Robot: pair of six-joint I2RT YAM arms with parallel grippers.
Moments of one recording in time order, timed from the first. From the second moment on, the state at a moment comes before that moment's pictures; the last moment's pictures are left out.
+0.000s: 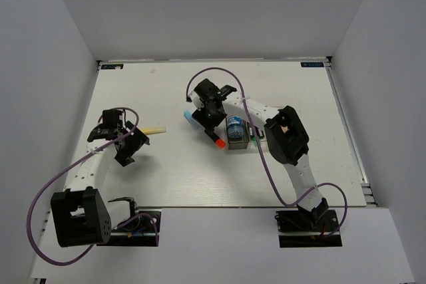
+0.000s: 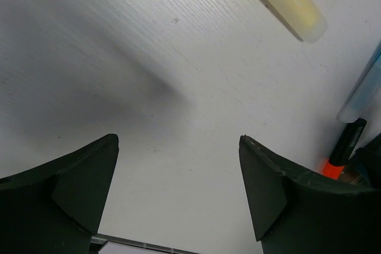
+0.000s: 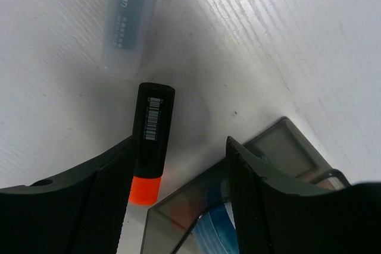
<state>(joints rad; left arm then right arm) 0.09 1.16 0.74 -0.72 0.03 -0.74 0.79 2.20 1.84 -0.80 -0.01 -0.19</state>
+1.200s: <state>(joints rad) 0.09 1.19 0.72 -0.68 0.09 -0.80 0.86 2.04 1.70 -0.78 -0.04 -0.16</state>
